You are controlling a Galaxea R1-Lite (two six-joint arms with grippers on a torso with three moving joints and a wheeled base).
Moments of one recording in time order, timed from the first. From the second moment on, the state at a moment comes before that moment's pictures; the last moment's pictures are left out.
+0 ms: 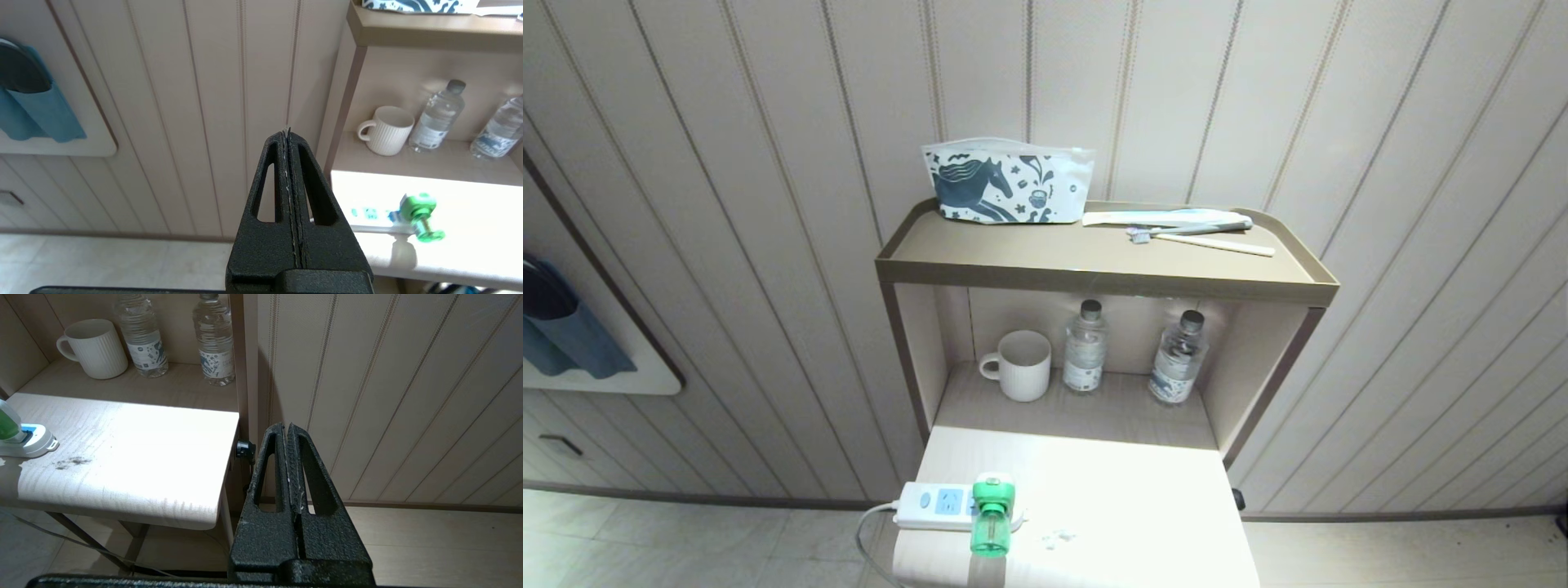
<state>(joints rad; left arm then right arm) -0.01 0.32 -0.52 0.17 -0.01 0.00 0.00 0.00 0.00 0.00 0.00 0.02</state>
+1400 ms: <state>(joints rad) -0.86 1.65 -1.20 0.83 0.00 -0.66 0.00 0.00 0.00 0.00 0.00 0.02</state>
